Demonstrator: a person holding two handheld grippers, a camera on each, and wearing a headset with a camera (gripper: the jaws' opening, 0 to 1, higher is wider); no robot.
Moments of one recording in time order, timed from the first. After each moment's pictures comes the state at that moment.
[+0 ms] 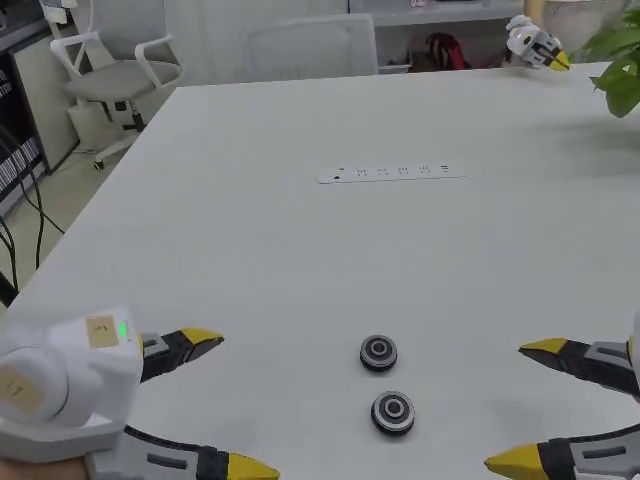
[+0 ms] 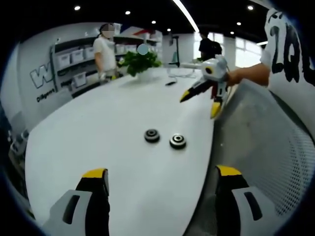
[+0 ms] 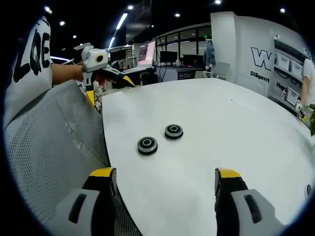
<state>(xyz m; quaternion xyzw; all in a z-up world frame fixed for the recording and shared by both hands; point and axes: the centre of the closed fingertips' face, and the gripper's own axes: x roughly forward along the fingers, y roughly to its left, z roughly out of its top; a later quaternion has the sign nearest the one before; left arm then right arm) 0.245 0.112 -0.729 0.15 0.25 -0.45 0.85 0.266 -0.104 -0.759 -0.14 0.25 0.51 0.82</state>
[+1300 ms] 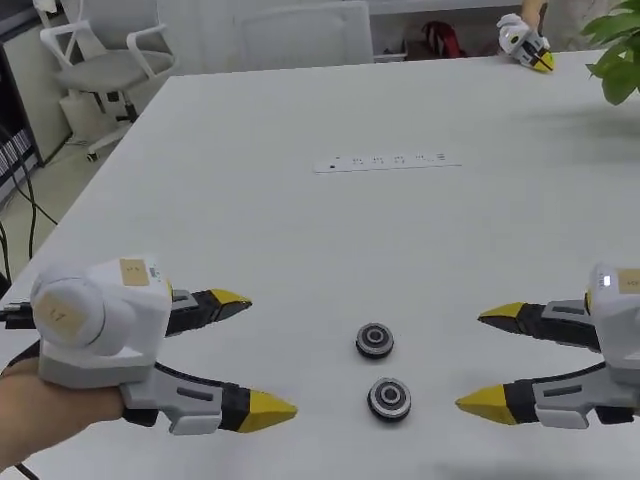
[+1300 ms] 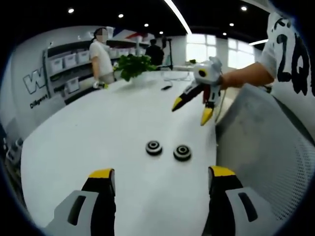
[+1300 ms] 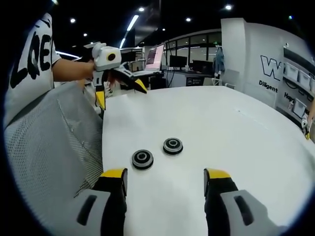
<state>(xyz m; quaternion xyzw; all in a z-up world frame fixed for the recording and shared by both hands) 0.271 0.086 -0.722 0.15 0.23 -0.48 0.83 0.290 -0.079 -0.752 -0.15 0.22 0.54 0.80</state>
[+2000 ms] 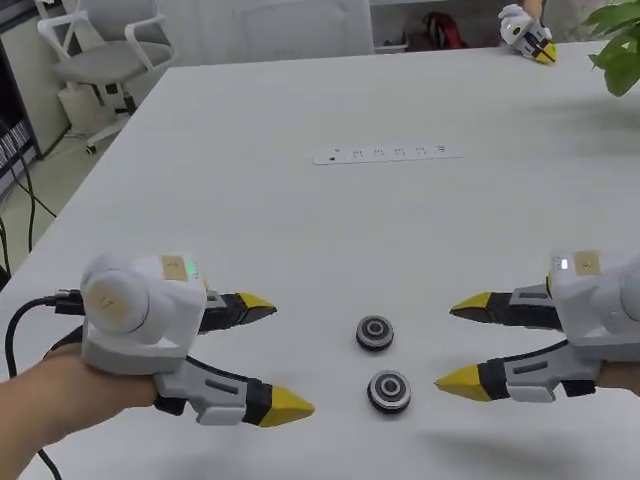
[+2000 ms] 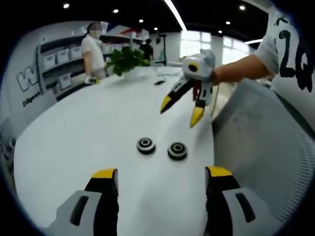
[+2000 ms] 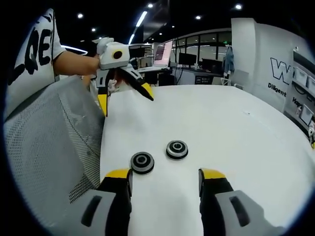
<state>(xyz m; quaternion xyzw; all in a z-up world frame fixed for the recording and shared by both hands) 0.274 0.068 -0.742 0.15 0.25 -0.50 0.81 0.296 -0.057 -0.763 -0.18 0.22 0.57 0.77</state>
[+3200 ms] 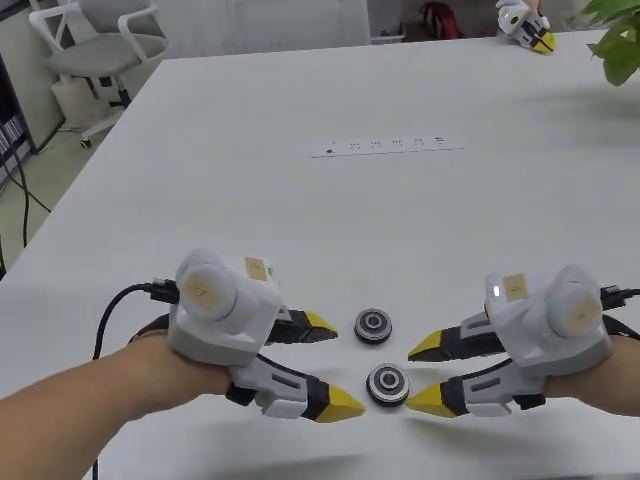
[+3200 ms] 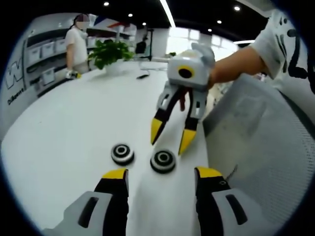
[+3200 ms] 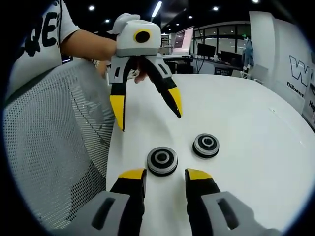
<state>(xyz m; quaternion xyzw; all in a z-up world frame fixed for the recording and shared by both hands) 0.268 0.011 -0.771 0.14 0.28 -0.56 0.76 0.271 -0.029 -0.802 -0.20 0.25 0.63 0.71</state>
